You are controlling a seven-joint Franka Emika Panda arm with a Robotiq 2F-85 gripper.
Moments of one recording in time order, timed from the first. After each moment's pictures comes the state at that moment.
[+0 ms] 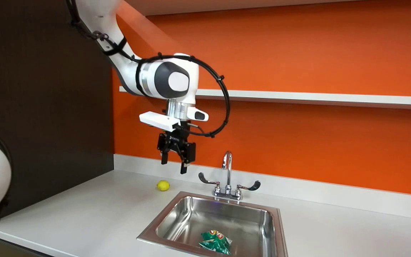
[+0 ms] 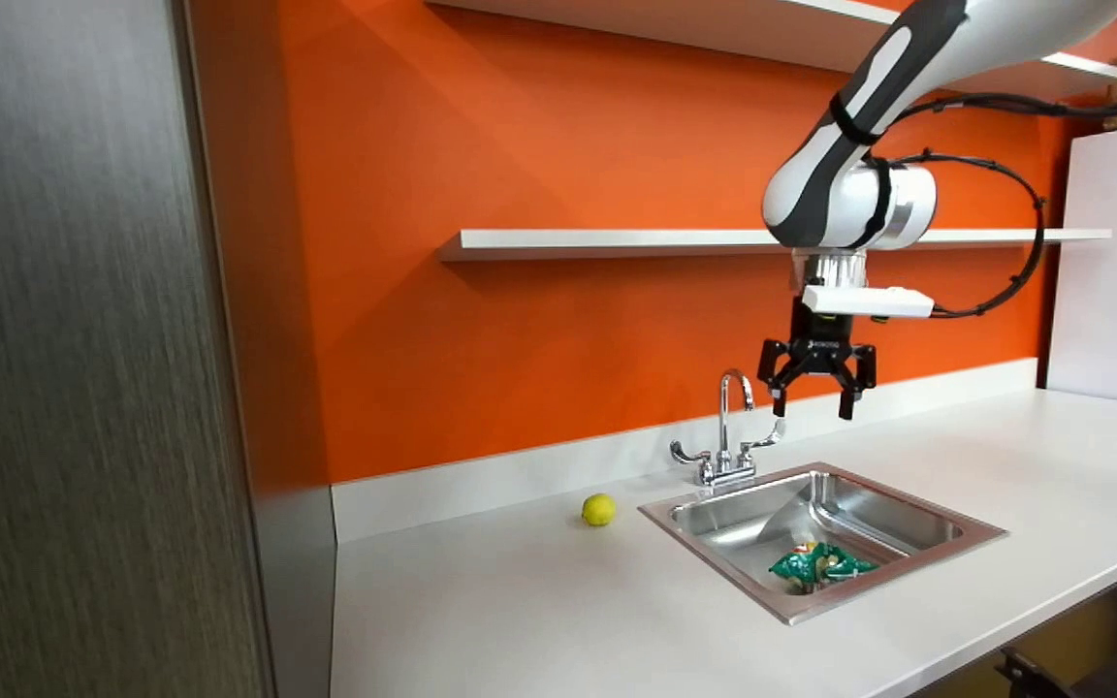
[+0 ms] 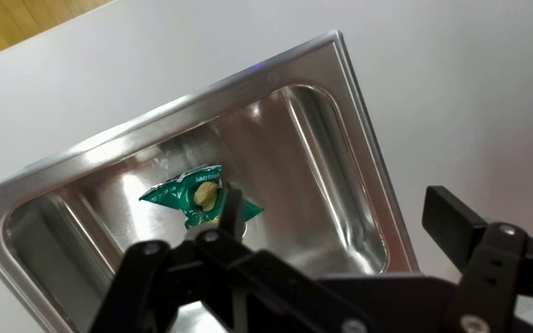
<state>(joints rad) -0.09 -0.14 -0.17 -2.44 0.07 2.28 0.02</state>
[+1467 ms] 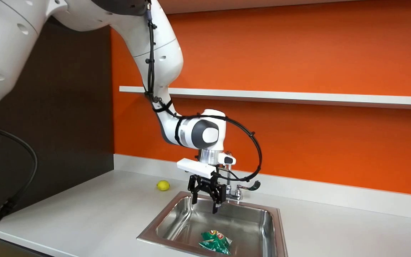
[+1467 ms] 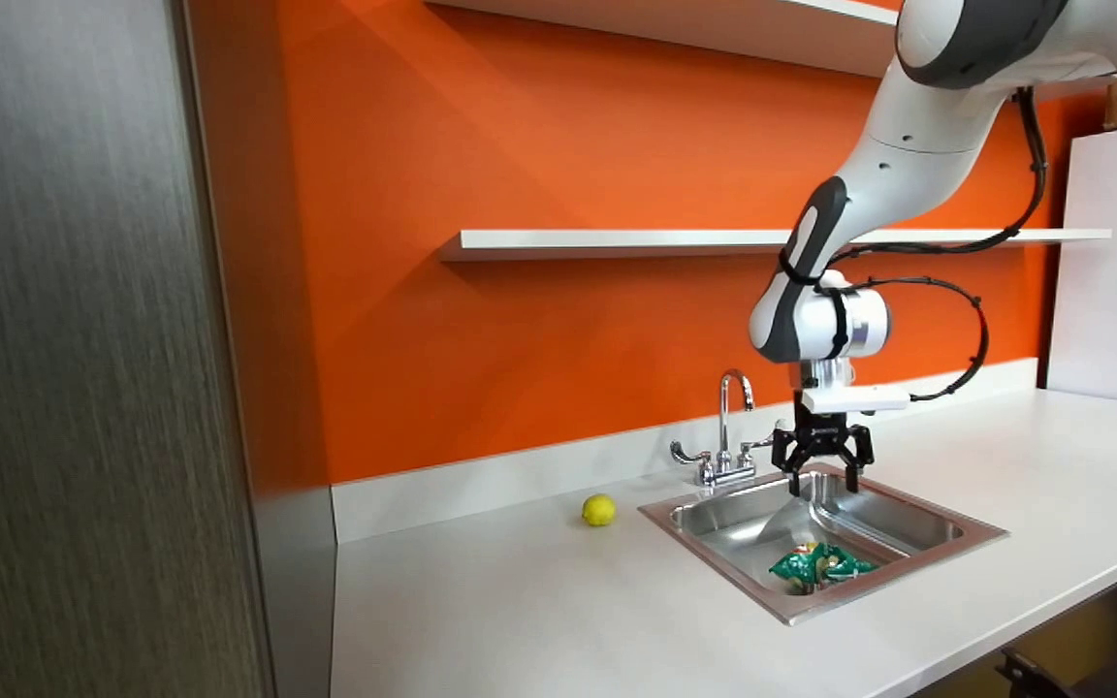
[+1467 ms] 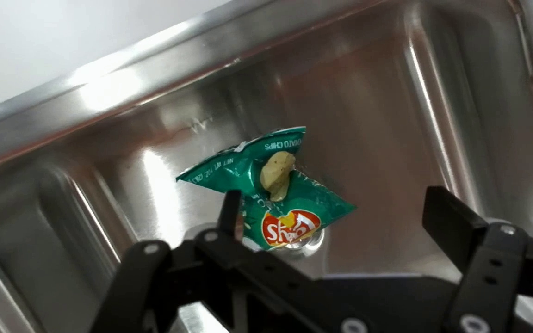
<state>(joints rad) -0.19 0.41 -0.17 -2.14 0.07 2.44 -0.10</state>
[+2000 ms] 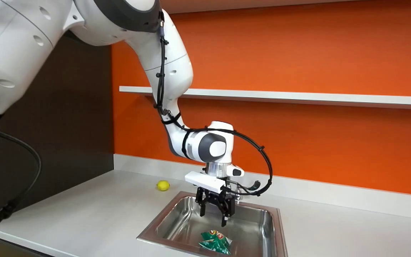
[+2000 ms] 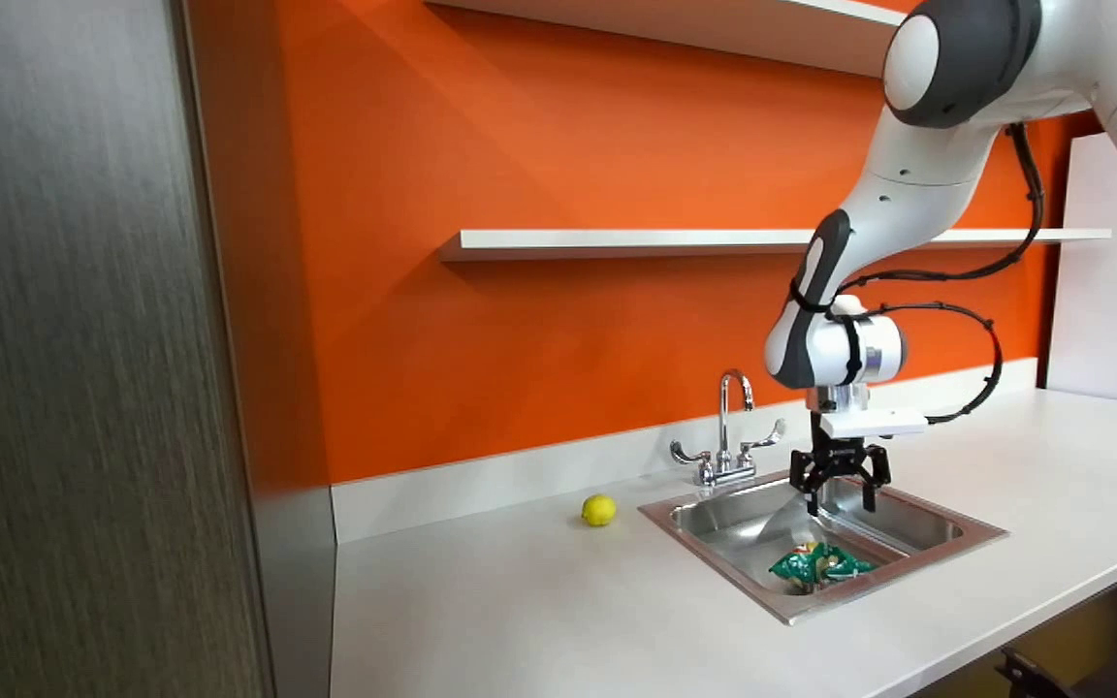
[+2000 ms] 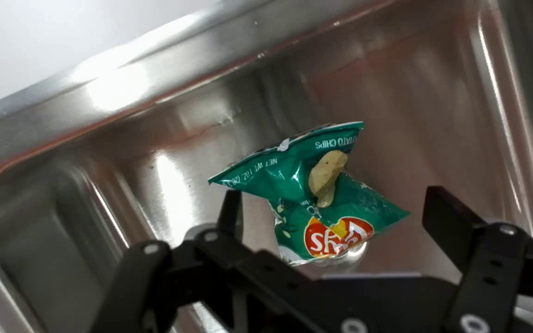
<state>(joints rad) -0.25 0.51 -0.17 -2.11 0.07 2.52 -0.15</state>
